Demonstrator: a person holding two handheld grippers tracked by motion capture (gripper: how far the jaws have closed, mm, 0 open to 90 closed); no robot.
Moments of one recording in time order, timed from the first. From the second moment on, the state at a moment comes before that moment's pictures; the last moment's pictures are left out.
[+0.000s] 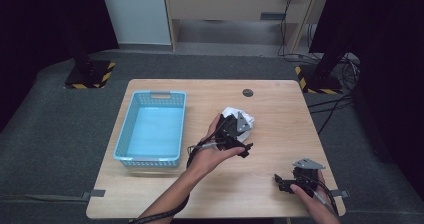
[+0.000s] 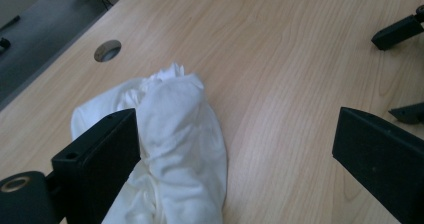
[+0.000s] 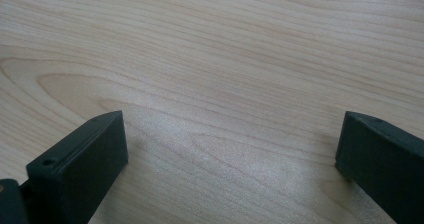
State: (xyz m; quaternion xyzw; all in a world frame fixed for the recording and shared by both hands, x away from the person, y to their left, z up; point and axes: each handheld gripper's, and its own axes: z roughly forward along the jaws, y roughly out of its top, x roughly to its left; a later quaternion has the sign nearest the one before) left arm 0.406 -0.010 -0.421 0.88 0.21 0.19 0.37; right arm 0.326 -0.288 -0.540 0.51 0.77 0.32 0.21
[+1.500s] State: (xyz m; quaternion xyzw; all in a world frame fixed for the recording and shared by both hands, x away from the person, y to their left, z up) left arm 0.350 0.065 -0.530 0.91 0.25 0.09 0.33; right arm 0.326 -0.288 -0.540 0.51 0.77 0.32 0.21
